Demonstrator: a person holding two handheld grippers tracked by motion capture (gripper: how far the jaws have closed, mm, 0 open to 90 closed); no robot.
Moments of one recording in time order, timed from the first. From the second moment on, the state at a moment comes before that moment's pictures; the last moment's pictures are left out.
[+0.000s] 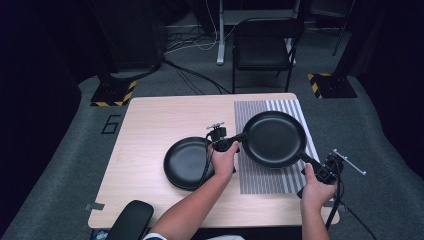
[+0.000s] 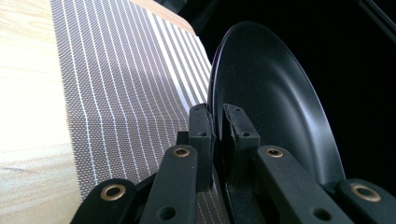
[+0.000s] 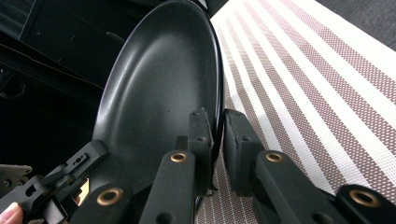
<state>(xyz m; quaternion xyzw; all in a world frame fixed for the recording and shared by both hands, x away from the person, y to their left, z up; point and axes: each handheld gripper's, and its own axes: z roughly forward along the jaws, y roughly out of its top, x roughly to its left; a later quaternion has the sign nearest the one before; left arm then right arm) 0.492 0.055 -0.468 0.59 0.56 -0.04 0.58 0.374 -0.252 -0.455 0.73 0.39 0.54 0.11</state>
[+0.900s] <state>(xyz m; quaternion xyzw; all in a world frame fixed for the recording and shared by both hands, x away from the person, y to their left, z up) 0.511 0.052 -0.492 0.59 0.58 -0.04 0.56 0.400 -0.254 -0.482 0.75 0.40 0.52 0.09</state>
